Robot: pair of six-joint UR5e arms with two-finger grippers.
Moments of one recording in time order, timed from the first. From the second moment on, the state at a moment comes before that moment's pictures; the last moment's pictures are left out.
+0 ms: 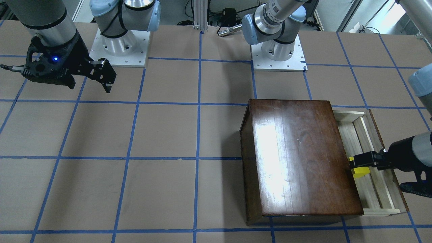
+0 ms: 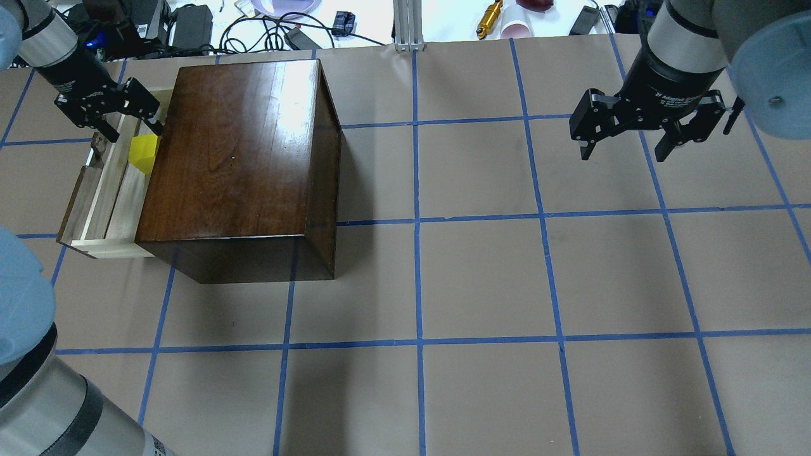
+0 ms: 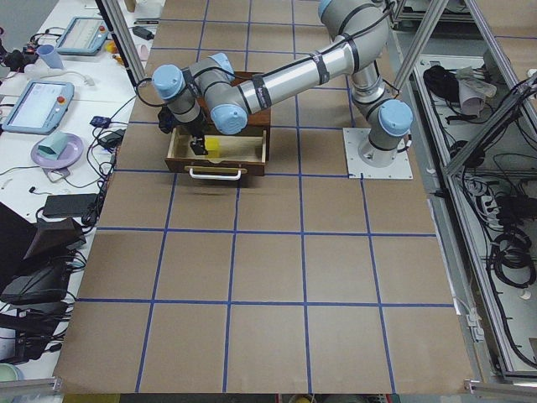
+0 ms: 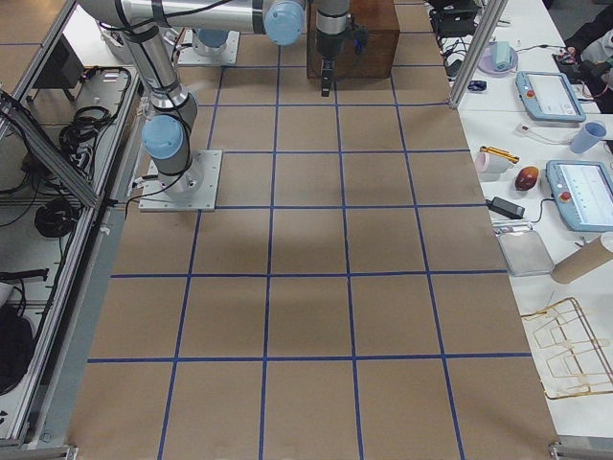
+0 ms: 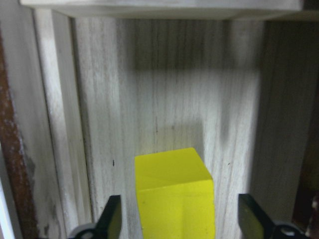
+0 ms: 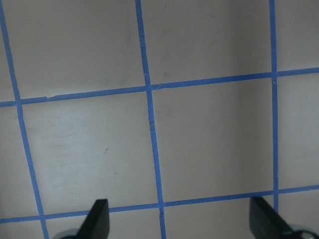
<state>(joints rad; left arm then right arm) -1.18 -2.06 -1.26 -1.57 1.49 0.42 1.52 -1.59 1.63 -1.60 -1.59 0.04</state>
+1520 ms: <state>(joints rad) -1.56 -1.82 -1.29 -1.66 1.60 -0.01 1.52 -1.59 1.63 -1.60 -1.58 0.04</state>
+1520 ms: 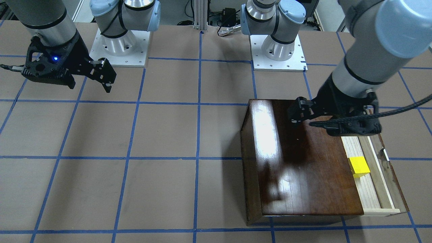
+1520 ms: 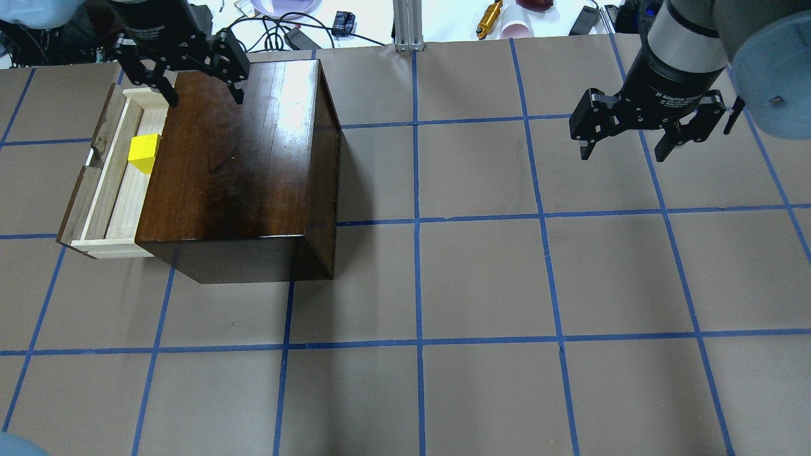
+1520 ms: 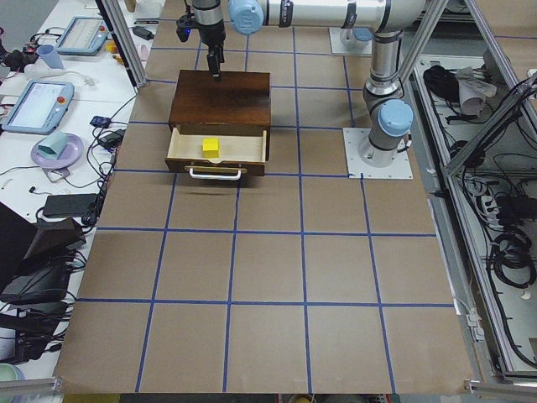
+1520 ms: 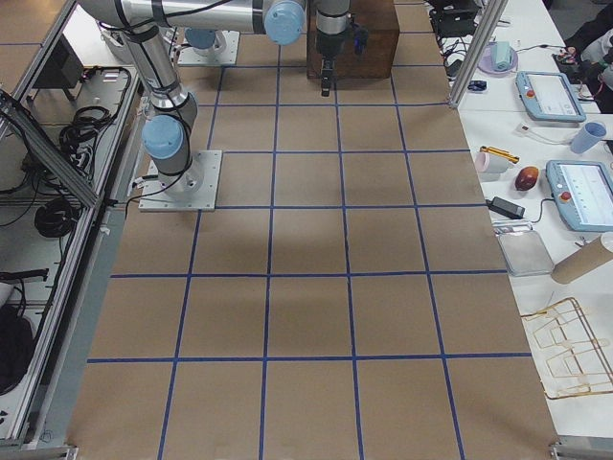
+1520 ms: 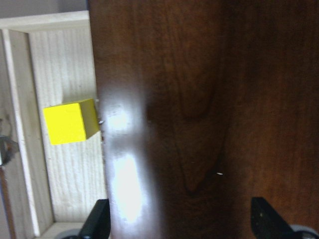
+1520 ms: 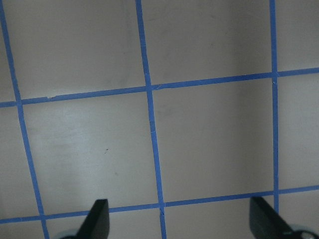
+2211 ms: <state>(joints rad) -1.61 -1.71 -1.45 -1.63 1.60 0.00 1.52 -1.59 1.63 -1.60 -1.59 0.04</state>
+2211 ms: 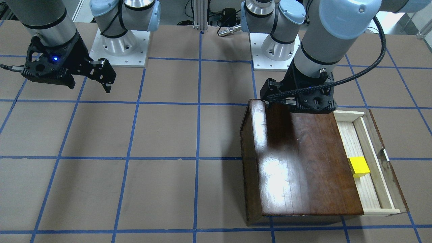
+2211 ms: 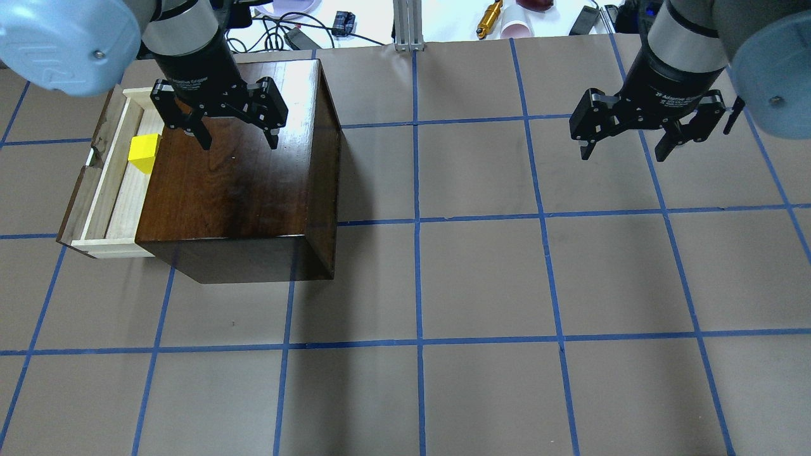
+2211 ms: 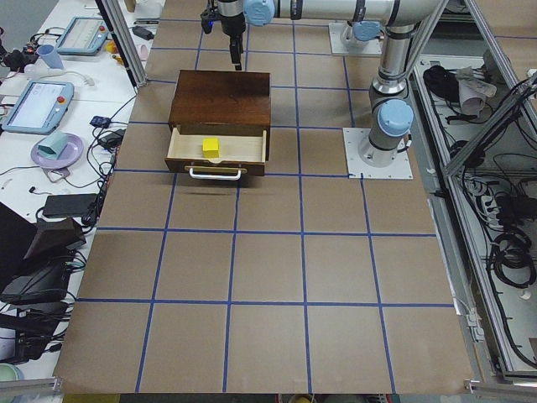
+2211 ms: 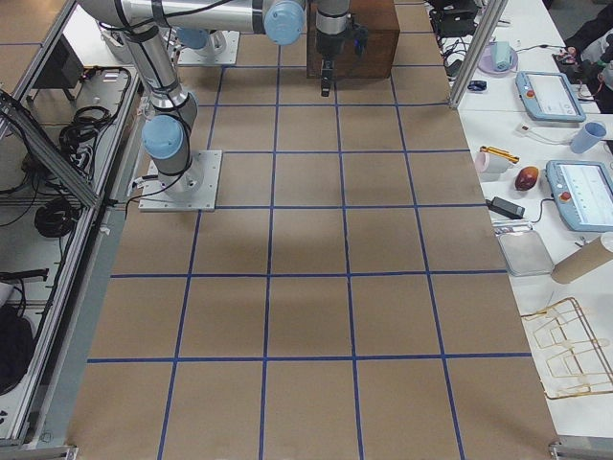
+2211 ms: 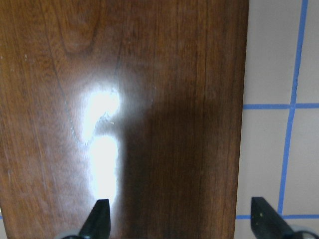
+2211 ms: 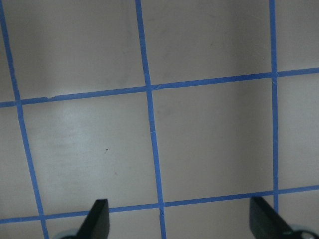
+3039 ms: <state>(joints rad) -1.55 -1.68 -1.51 -1.61 1.57 0.04 1.52 -1.59 1.63 -1.60 -1.59 0.04</state>
